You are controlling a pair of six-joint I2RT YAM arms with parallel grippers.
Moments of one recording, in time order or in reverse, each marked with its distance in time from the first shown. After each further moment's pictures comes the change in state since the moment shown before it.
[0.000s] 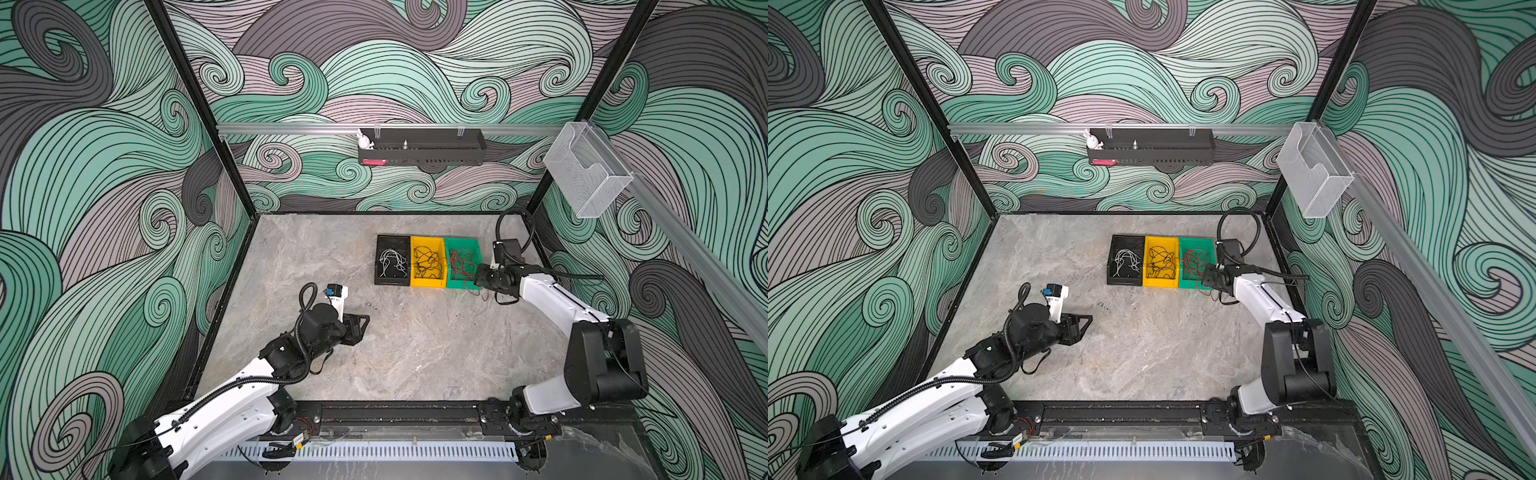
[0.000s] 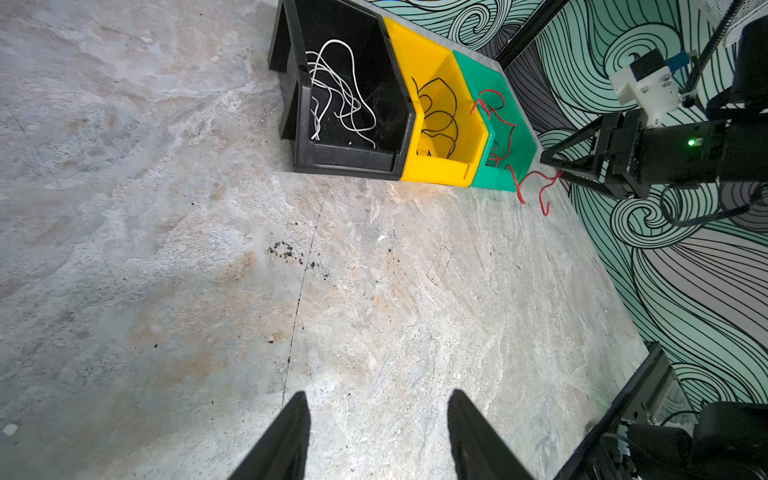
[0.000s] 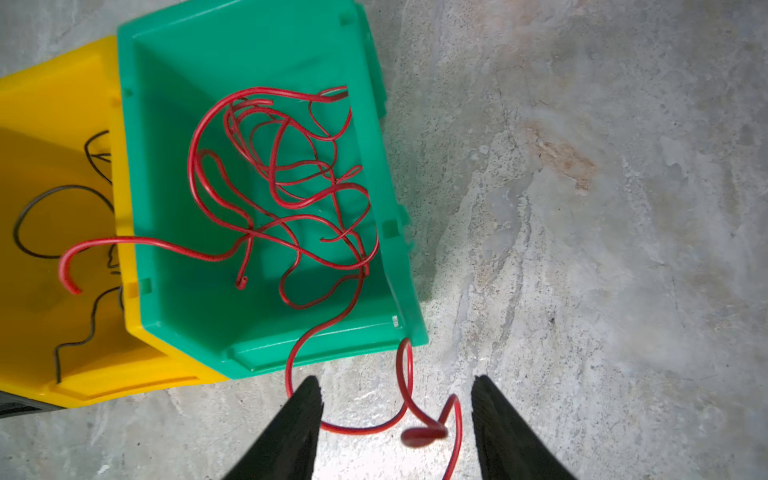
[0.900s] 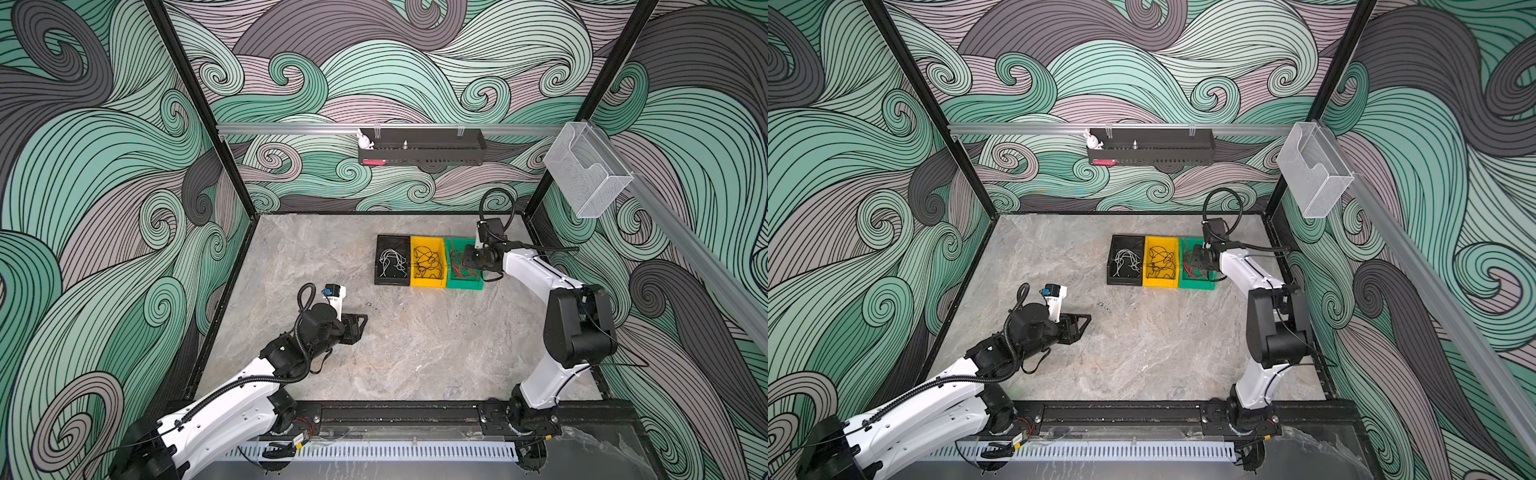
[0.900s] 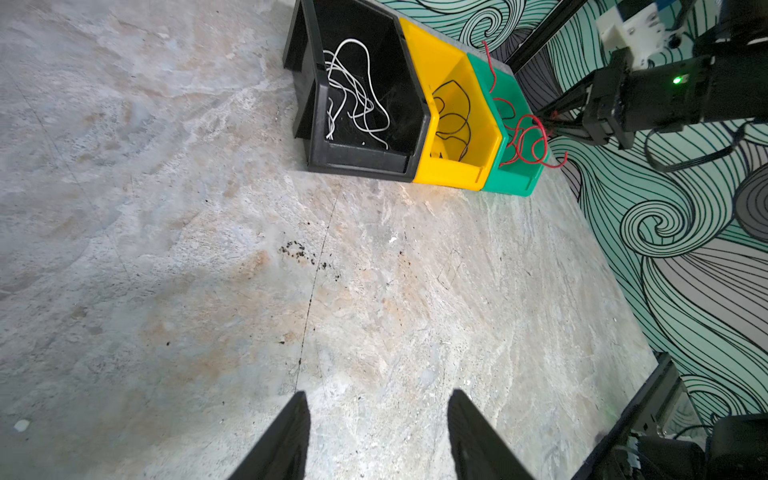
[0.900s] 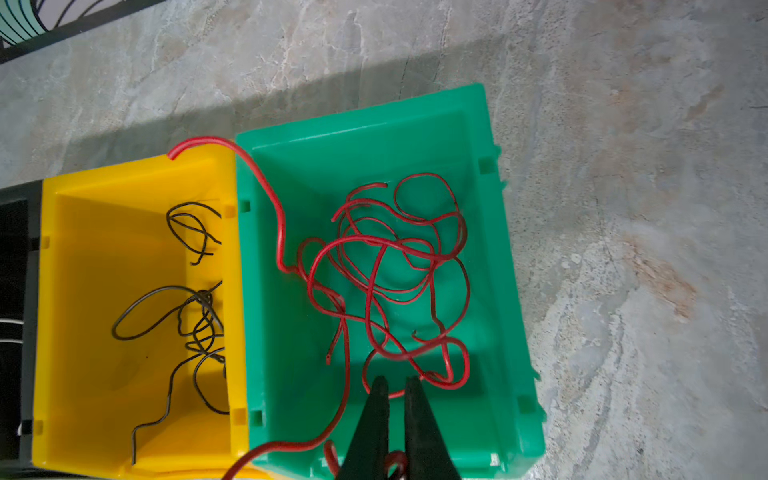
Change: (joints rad) left arm 0.028 -0.004 -0.020 0.021 0.004 -0.006; right arm 0.057 0.278 0.330 -0.038 -0.014 -0.029
